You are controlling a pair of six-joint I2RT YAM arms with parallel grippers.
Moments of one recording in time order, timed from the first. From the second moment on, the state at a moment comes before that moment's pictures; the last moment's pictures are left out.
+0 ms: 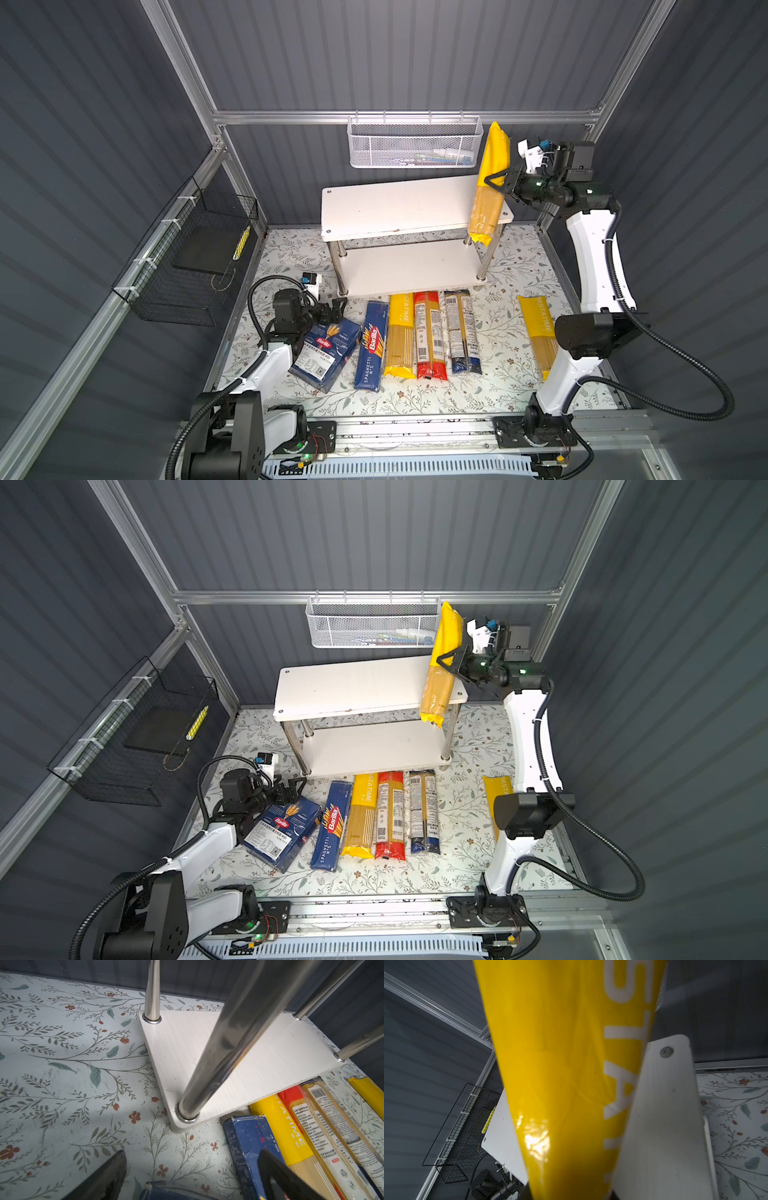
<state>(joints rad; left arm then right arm) -0.05 1.18 0.46 0.20 0.42 -0.07 0.01 1.89 2.34 -0.90 -0.70 0.46</state>
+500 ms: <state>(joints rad) -0.05 1.18 0.46 0.20 0.42 -0.07 0.00 1.89 2.25 -0.87 -0.63 0.46</state>
